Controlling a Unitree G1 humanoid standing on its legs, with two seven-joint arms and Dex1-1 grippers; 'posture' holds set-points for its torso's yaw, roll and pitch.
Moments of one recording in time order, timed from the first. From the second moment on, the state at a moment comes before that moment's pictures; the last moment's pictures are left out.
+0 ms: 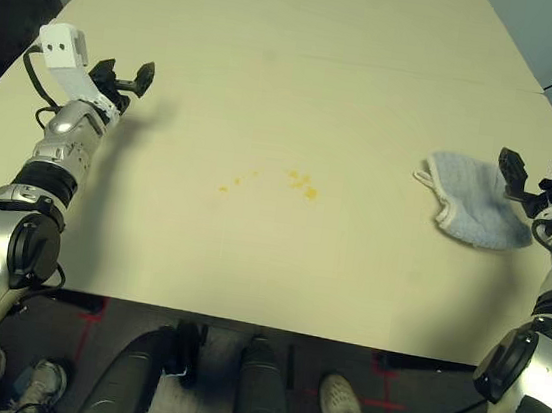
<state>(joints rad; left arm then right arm) -1.13 0.31 0.30 1.18 -0.20 -0.20 -0.31 -0.85 -0.96 -0.45 1.18 0.27 -0.09 0.60</state>
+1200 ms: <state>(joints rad) -1.24 0.37 0.01 0.92 -0.18 0.36 -1.21 -0.80 -0.97 -0.25 0.98 0.14 0.36 0.63</state>
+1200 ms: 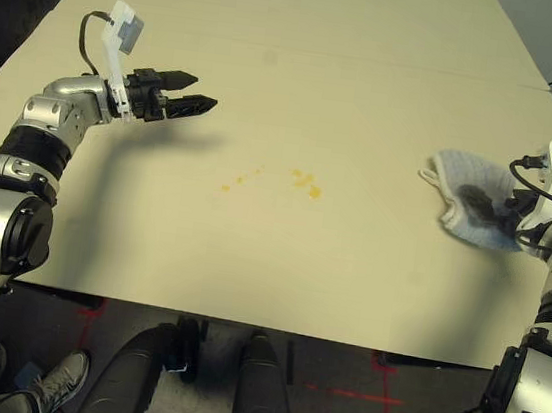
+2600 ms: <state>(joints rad) -1.15 0.38 -0.10 0.69 -0.18 0.43 -1.25 -0.74 -0.68 0.05 -0.28 0.45 1.36 0.64</state>
